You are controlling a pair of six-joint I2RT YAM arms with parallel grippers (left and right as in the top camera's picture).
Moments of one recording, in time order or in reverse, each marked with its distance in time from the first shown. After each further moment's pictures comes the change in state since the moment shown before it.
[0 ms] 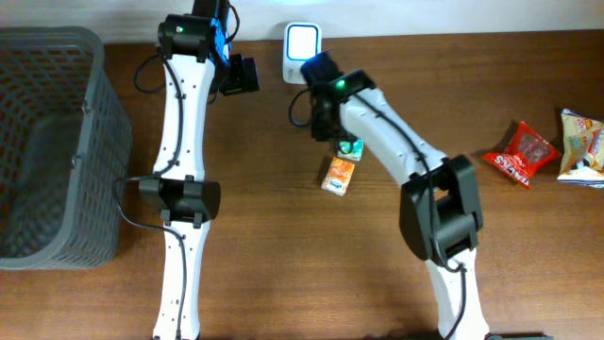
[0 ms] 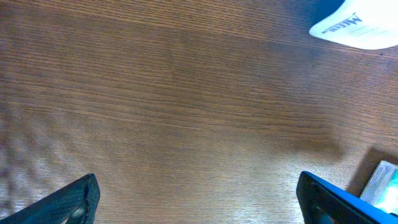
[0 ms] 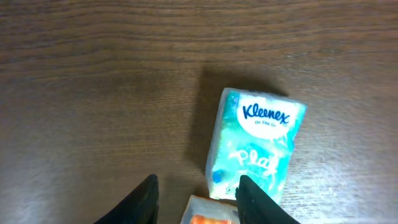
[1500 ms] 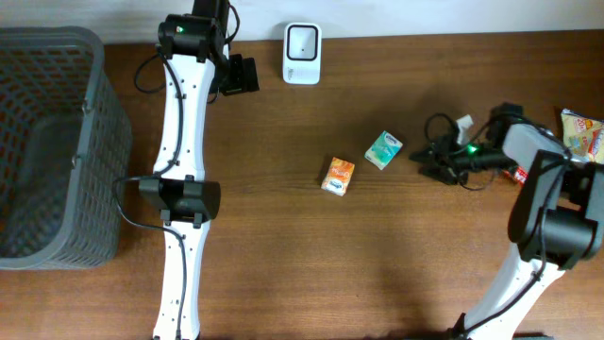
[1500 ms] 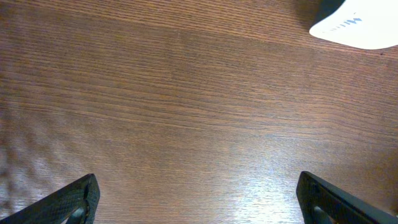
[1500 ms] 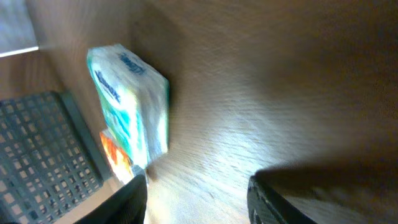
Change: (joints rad) left arm 0.000 0.000 0.000 0.000 0.000 0.000; right arm -0.789 -0.129 -0.618 0.232 -1.051 -0.425
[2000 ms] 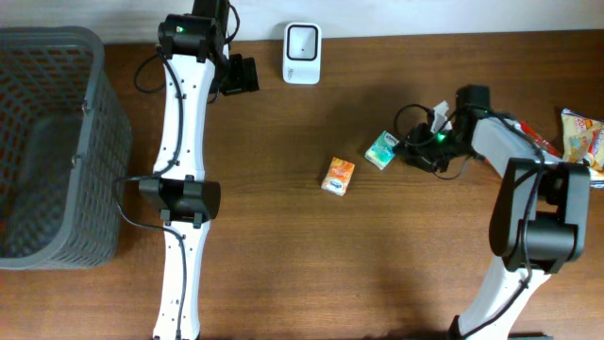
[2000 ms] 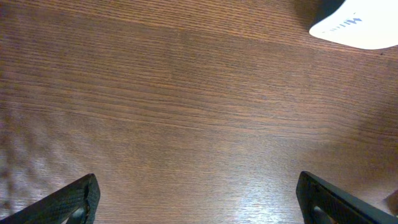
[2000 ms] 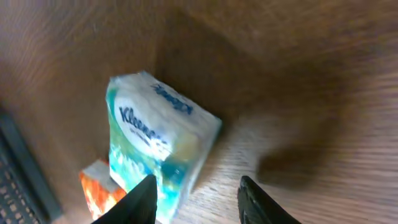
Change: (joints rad) left arm 0.000 0.000 0.000 0.000 0.000 0.000; right arm 0.200 -0.075 -0.009 0.172 0.237 0.218
